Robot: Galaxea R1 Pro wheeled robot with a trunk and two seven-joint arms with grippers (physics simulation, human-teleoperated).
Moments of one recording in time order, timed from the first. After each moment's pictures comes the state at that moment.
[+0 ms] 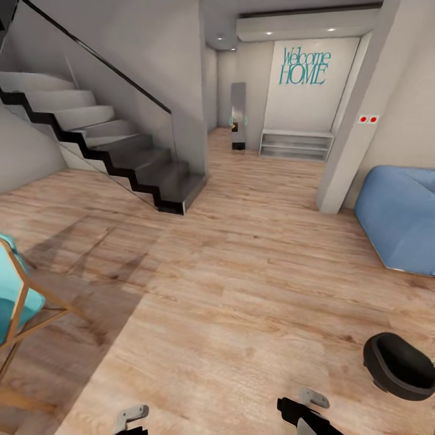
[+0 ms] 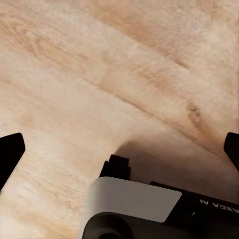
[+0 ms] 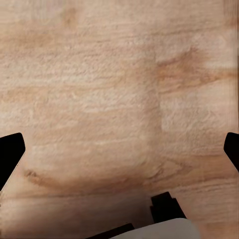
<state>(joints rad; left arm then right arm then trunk) -0.33 0.02 -0.13 -0.41 0.35 0.20 0.23 -0.49 0.01 0.19 -0.20 -0.53 0.00 -0.16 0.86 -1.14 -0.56</state>
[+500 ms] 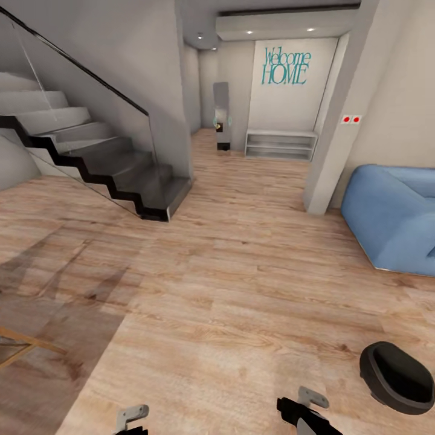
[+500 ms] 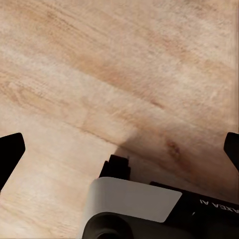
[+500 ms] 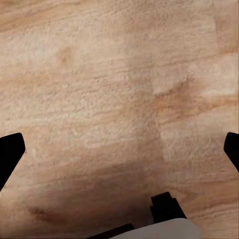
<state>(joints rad) -0.33 0.02 -0.13 -0.41 0.35 0.20 0.23 -0.49 0.01 0.19 -0.20 -0.52 0.00 -0.16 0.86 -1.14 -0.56</state>
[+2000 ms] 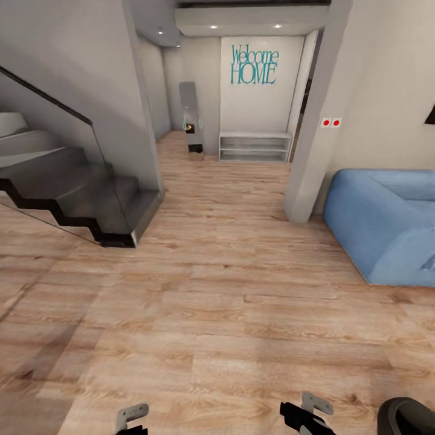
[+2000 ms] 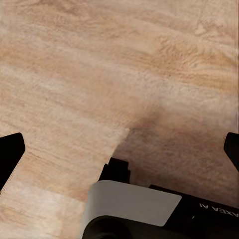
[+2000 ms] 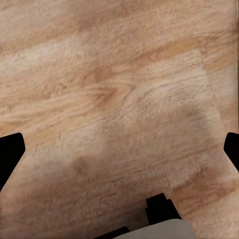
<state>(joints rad) -0.33 0.02 -0.13 -0.41 0.35 0.19 0.23 -0.49 0.01 0.18 -0.15 -0.53 -0.07 -0.16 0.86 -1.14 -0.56</state>
